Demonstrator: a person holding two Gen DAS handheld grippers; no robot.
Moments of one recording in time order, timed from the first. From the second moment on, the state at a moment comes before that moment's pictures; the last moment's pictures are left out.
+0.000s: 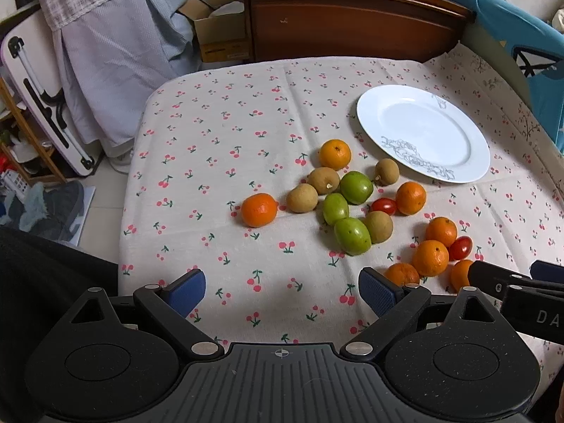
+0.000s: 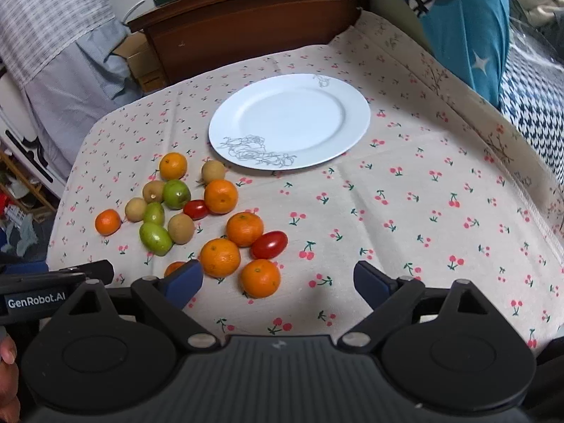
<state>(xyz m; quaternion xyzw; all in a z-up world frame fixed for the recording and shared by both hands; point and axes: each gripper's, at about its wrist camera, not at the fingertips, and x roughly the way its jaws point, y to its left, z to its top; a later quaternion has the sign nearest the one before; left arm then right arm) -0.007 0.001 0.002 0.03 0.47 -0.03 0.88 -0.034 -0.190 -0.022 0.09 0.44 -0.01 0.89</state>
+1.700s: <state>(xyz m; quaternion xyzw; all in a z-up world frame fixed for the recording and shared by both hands) -0.023 -0.017 -0.008 0.02 0.45 -0.11 0.89 -0.059 -0.240 -0.022 0.14 0.44 -0.03 0.89</state>
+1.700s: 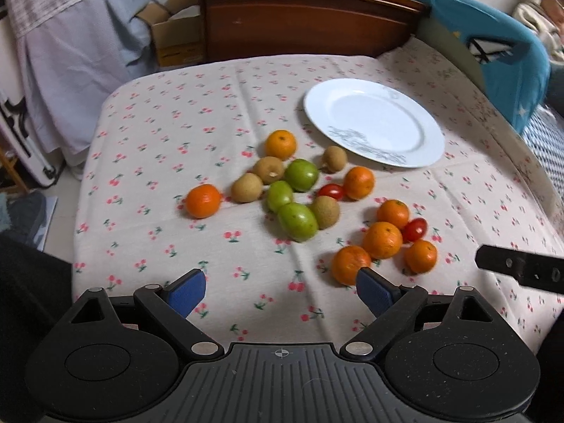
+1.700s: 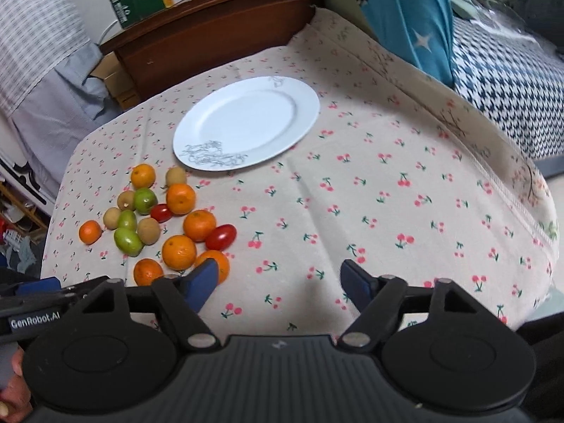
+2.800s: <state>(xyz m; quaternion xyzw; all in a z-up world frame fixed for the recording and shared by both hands) -0.016 -0.042 -0.044 0.04 0.41 -0.20 0.89 -0.033 -0.212 -0.046 0.18 0.44 0.04 0.88</state>
